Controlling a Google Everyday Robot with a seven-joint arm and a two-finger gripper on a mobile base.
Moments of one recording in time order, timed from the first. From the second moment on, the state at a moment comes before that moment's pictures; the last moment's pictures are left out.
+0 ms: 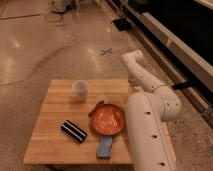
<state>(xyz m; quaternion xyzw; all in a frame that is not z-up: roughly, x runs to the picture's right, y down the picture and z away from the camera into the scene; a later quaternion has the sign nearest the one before) 0.220 0.034 0.961 -0.31 -0.31 -0.78 0.44</state>
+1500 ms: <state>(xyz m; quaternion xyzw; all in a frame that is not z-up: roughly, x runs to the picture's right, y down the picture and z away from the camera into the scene) 0.166 0.018 0.970 -0.21 -0.31 -0.87 0.33</state>
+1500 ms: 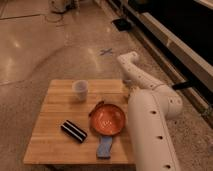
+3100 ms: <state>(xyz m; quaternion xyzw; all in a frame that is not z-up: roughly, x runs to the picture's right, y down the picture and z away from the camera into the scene) 0.153 -0.049 0.879 0.26 -0.17 -0.89 0.35</state>
